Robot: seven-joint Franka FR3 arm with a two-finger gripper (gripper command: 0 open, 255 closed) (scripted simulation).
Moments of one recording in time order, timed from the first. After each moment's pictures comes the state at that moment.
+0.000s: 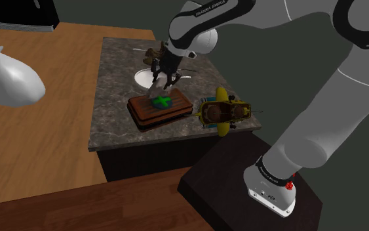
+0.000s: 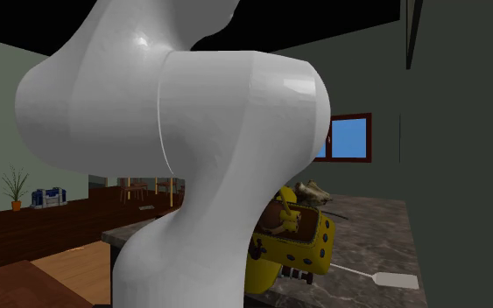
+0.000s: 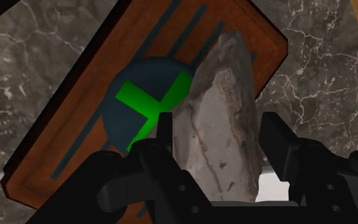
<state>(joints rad) 0.01 0.06 0.10 -2.20 0.38 2.42 0.99</state>
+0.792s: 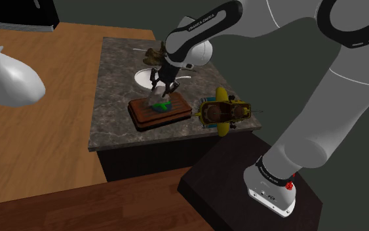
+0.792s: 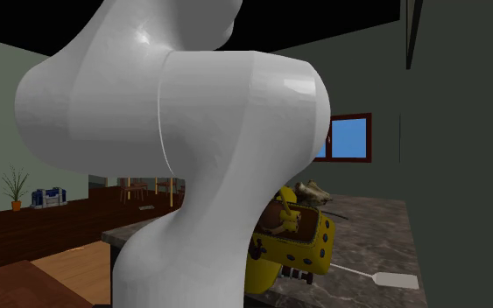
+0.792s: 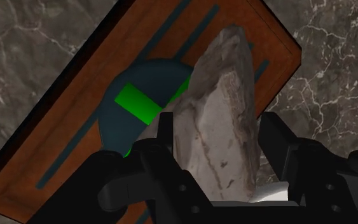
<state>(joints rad) 0.01 0.14 0.11 -2.23 0.42 2.54 0.94</state>
